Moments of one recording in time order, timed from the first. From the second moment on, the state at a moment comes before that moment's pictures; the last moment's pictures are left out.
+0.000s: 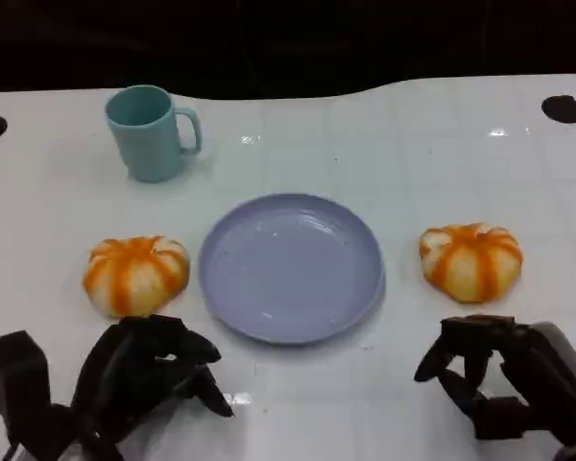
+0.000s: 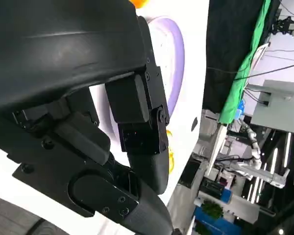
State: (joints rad) left arm -0.24 0.00 0.18 0.78 -0.36 -0.30 -0.75; right arm -0.11 -0.28 0.19 0.53 -0.56 -0.89 -0.31
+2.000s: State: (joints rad) left arm -0.26 -0.01 0.19 0.81 -0.36 -0.30 -0.75; right arm -0.42 -0.40 0.38 0.48 -0.92 -0.14 -0.15
